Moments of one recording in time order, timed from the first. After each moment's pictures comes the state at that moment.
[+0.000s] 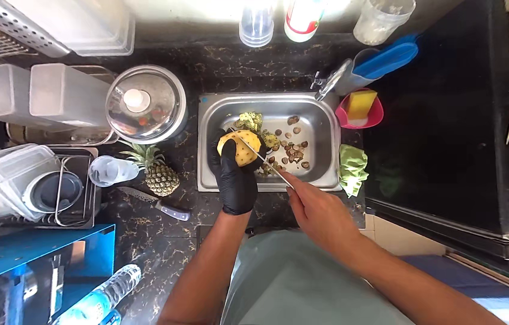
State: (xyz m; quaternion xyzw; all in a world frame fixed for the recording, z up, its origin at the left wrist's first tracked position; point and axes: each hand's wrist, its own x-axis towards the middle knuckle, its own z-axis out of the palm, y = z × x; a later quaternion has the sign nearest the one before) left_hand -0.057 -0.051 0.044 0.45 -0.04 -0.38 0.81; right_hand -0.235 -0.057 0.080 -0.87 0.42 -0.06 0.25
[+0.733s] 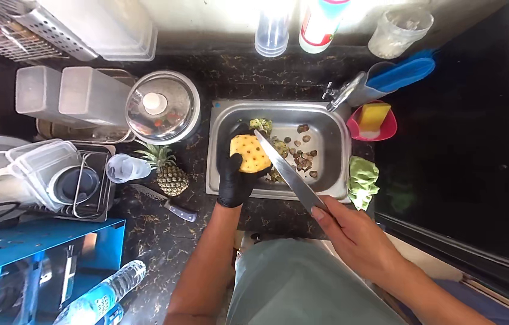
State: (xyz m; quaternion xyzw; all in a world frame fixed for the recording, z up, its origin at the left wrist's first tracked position) left_hand -0.018 -0.044 0.013 0.31 -0.13 -0.50 0.80; right_hand -0.274 -0.073 0.104 -0.80 0.39 -0.08 0.44
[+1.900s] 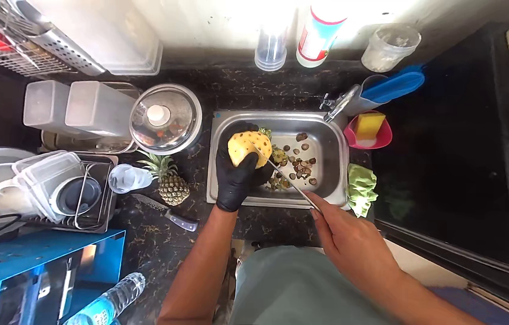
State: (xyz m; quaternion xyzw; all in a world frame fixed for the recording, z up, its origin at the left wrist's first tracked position) left_hand -0.008 -0.065 0.048 0.44 -0.29 -0.37 0.77; right_hand -0.256 -0.065 0.108 -0.88 0.40 -0.11 0.22
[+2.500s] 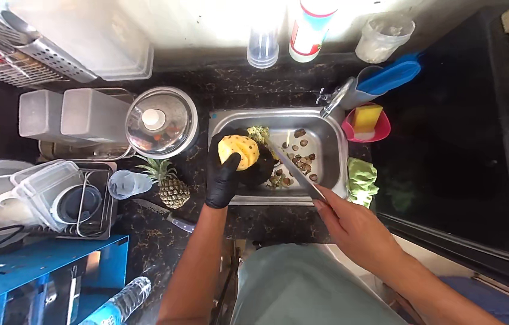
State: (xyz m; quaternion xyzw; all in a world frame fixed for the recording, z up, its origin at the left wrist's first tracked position) left_hand 0.021 -0.057 0.022 0.46 -0.28 -0.43 0.73; right_hand -0.267 -0.082 0.099 -0.84 0.43 -0.07 0.32
